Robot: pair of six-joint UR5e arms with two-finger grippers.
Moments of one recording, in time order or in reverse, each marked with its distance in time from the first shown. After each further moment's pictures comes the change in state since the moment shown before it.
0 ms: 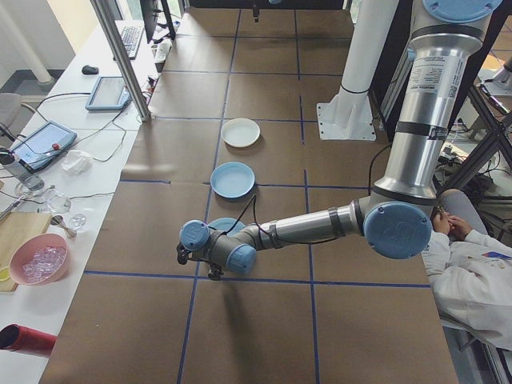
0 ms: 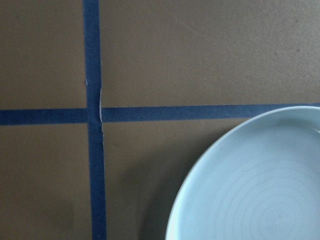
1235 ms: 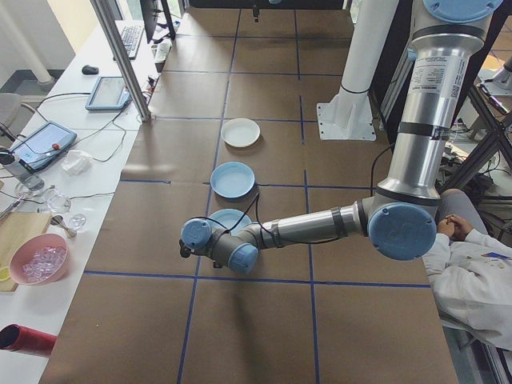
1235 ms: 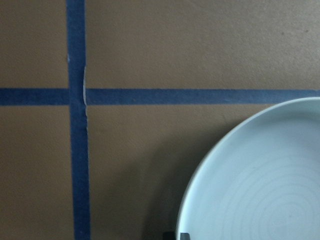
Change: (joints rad) left arm -0.015 0.019 -0.059 -0.021 -0.121 0.003; right arm 0.000 0.000 0.000 0.000 0.000 0.000
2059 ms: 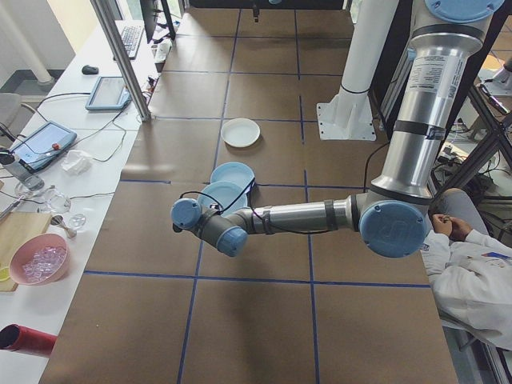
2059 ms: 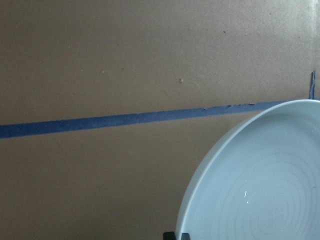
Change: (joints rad) left arm 0.006 -0.071 -0.053 -0.002 -0.103 -0.090; right arm -0.001 0.000 0.000 0.000 0.000 0.000
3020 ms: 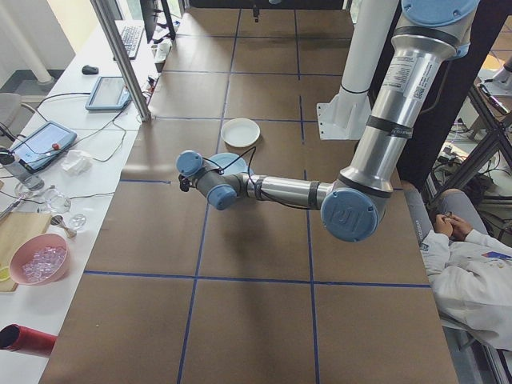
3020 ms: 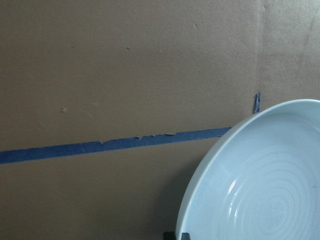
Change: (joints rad) left arm 0.195 -0.100 -0.096 0.009 0.108 -0.312; right arm 0.000 0.000 0.000 0.000 0.000 0.000
